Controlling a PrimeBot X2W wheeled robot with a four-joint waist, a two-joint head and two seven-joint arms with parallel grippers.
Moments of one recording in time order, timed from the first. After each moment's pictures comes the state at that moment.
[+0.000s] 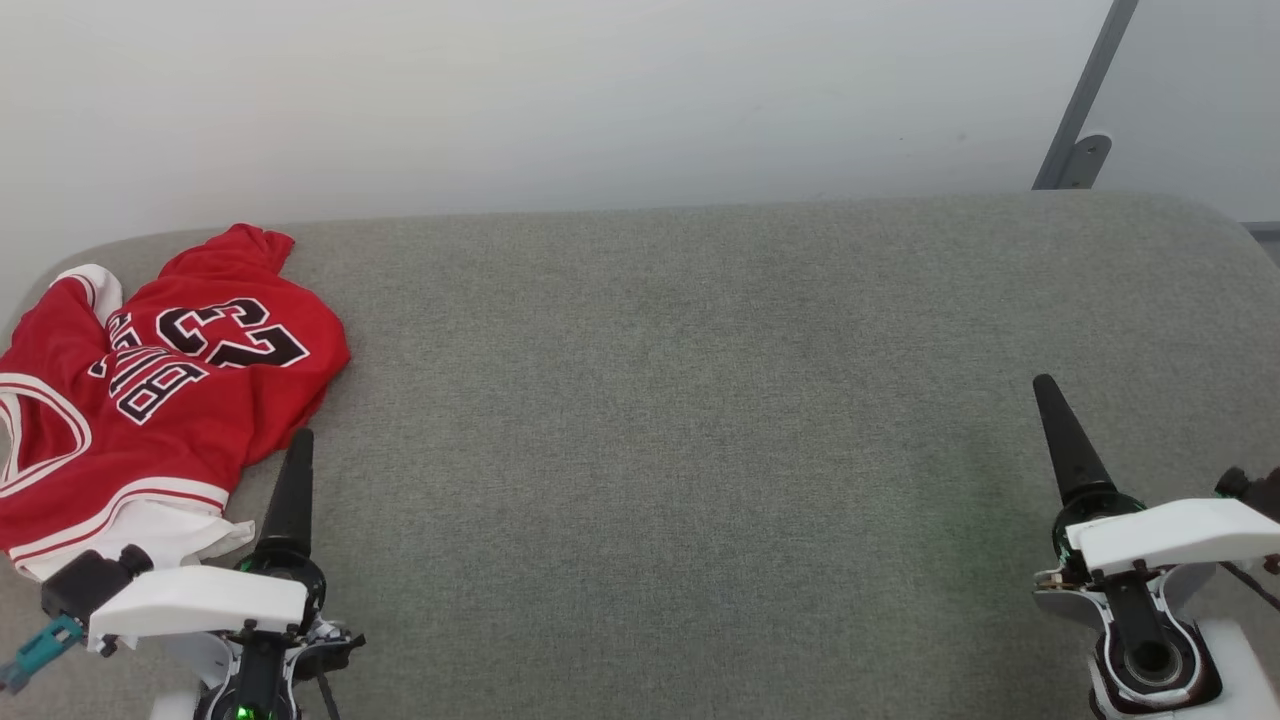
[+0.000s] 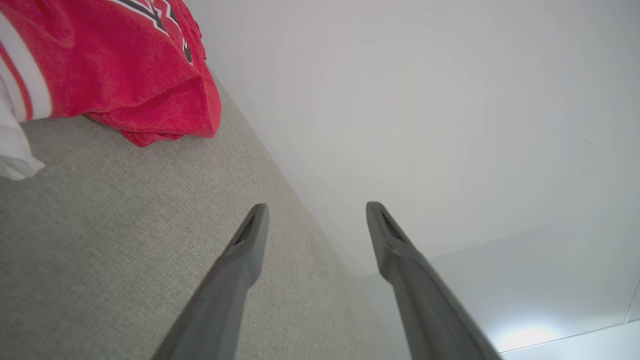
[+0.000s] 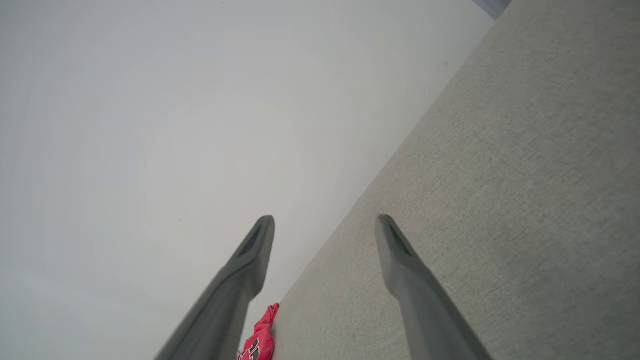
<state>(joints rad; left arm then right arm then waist) -0.14 0.11 0.07 0.29 -1.22 -0.11 0.01 -0.20 -0.14 -0.02 0.32 1.26 0.13 0.01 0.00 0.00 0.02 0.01</state>
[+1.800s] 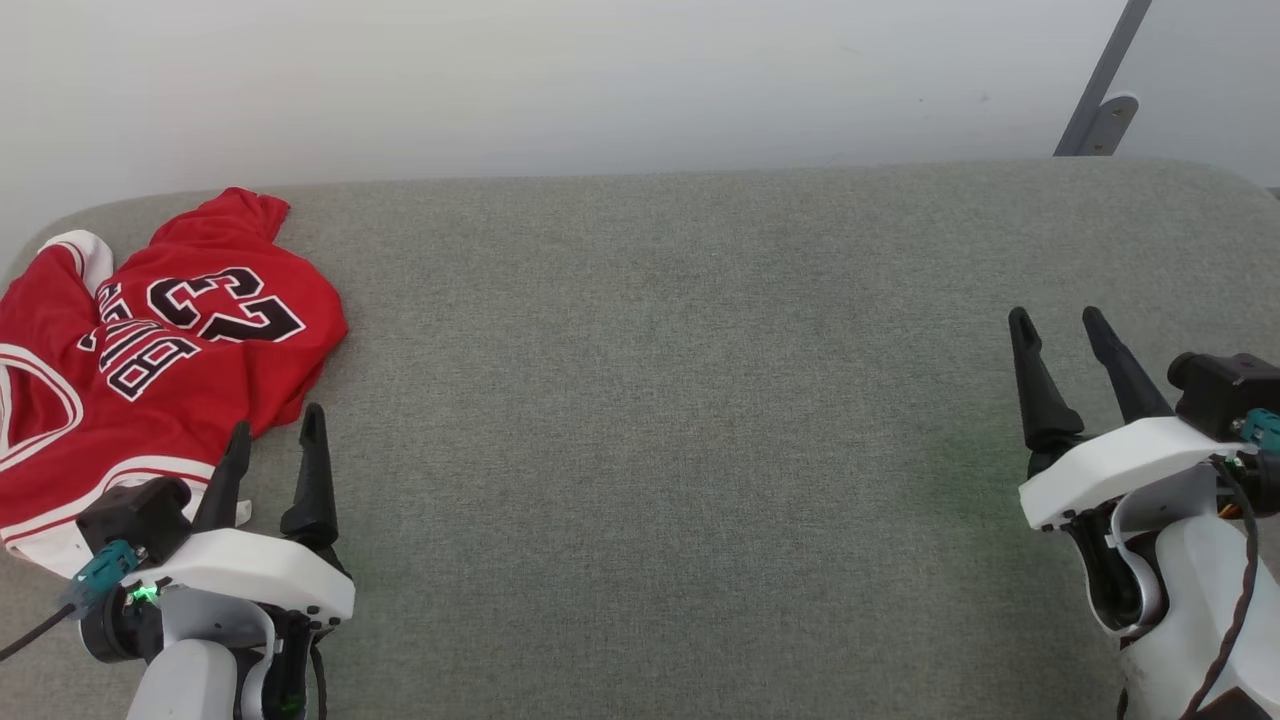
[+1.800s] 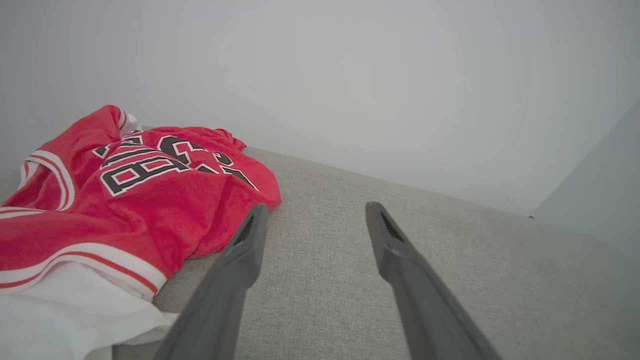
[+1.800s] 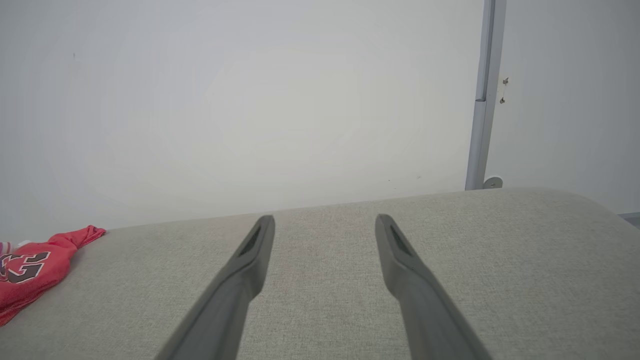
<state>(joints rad) -0.20 0.19 0.00 0.34 -0.47 -0.06 -0.16 -0.37 -0.22 0.06 0.44 0.45 0.13 -0.16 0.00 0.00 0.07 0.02</state>
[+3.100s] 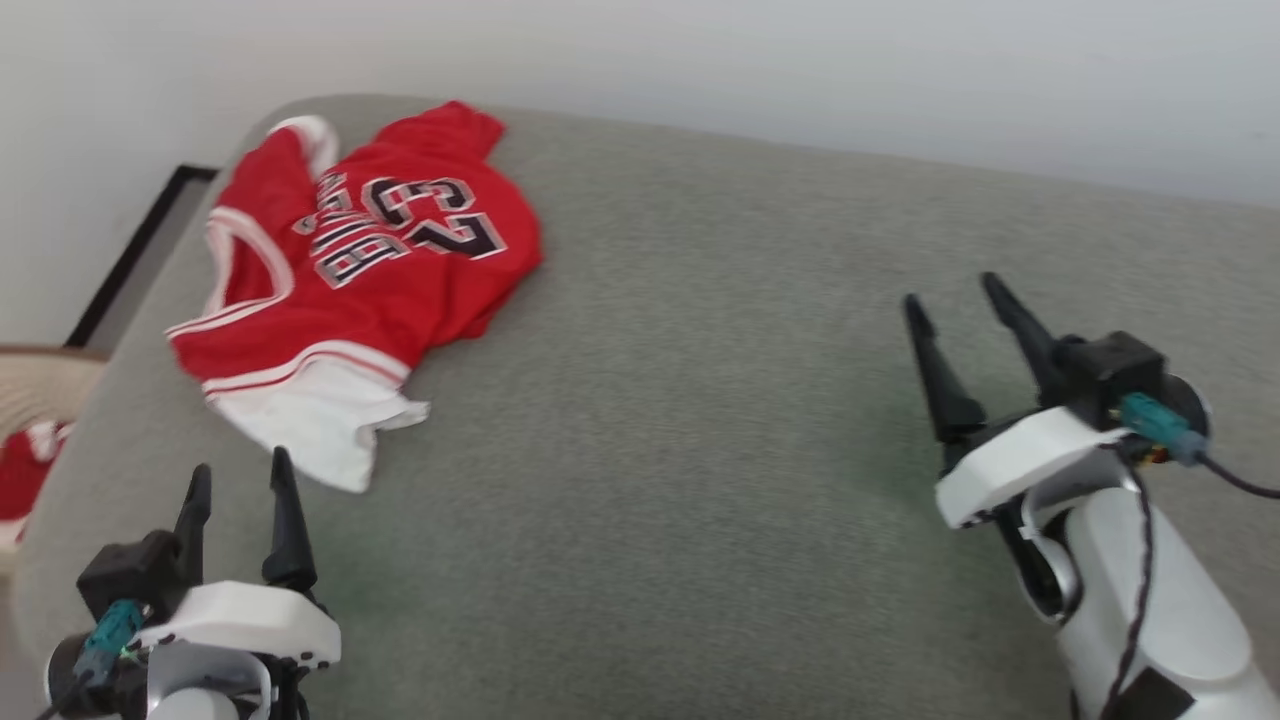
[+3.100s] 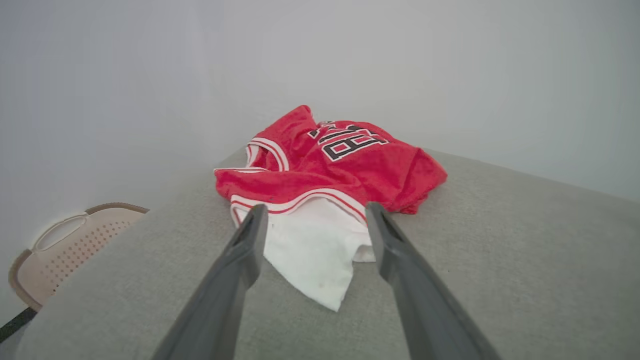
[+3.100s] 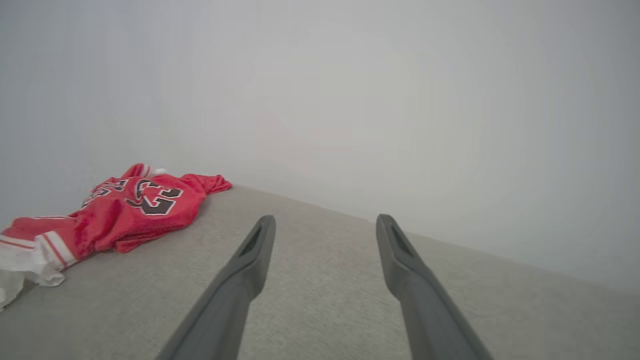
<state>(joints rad) -0.15 0.09 0.17 0.35 -0.19 -0.09 -0.24 -0.44 -0.20 0.21 0.47 0.28 0.13 -0.25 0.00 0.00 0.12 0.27</state>
